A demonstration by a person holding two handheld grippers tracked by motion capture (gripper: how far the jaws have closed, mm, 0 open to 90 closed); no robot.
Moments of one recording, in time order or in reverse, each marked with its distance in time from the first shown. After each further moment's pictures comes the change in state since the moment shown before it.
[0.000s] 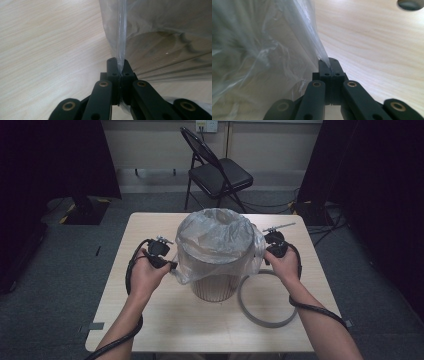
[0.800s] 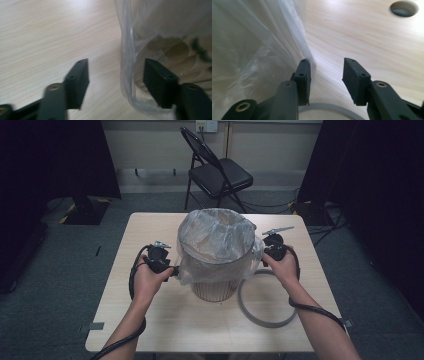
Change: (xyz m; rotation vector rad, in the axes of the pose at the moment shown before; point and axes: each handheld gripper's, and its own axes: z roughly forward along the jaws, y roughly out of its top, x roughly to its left) left arm 0.017 -0.013 0.020 -0.113 -0.003 -0.047; right arm -0.014 -0.005 0.008 -0.055 -0.074 -0.094
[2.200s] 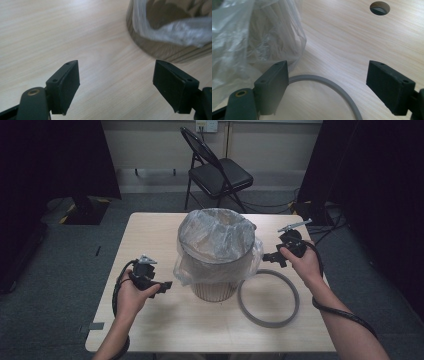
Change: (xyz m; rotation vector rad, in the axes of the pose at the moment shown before) left arm 0.008 -0.060 -0.014 0.061 -0.004 0.030; right arm -0.010 0.004 -0.057 0.077 -0.003 -0.050
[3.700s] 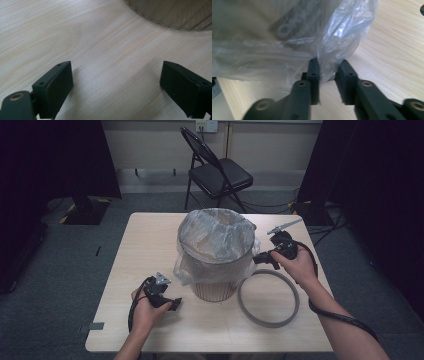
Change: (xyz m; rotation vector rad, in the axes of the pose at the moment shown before) left arm -0.020 -0.036 0.049 0.012 0.047 0.123; right arm 0.039 0.015 -0.006 0.044 0.160 -0.042
